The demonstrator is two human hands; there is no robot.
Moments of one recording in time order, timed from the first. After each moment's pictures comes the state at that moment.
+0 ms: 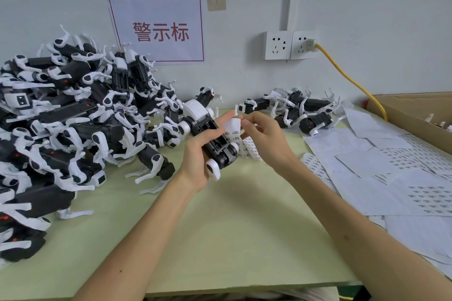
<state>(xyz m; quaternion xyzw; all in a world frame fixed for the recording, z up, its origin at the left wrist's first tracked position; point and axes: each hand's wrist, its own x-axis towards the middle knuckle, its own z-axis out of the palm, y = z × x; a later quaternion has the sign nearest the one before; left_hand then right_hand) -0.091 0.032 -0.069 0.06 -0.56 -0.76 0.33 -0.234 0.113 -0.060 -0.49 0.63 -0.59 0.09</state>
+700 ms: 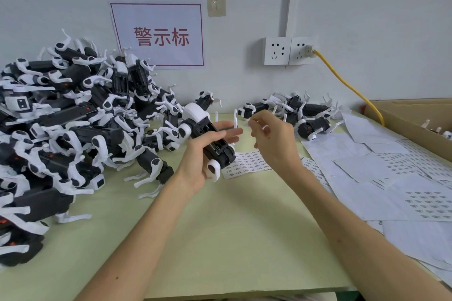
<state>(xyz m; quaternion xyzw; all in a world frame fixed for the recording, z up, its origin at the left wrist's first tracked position) -0.089 0.031 -0.060 0.13 -0.57 -0.74 0.33 -0.248 0.116 -0.064 -0.48 0.67 -0.56 -0.08</state>
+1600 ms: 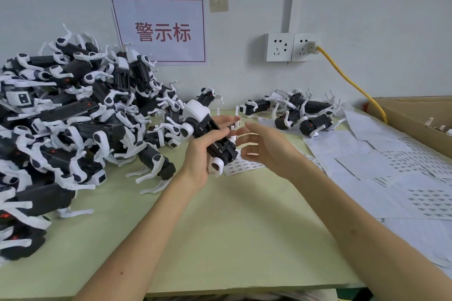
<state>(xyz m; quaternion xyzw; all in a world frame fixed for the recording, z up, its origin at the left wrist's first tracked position) -0.092 0.033 -0.064 0.09 -0.56 -0.74 0.37 -0.241 0.119 -0.055 -0.35 0.55 -0.63 0.43</state>
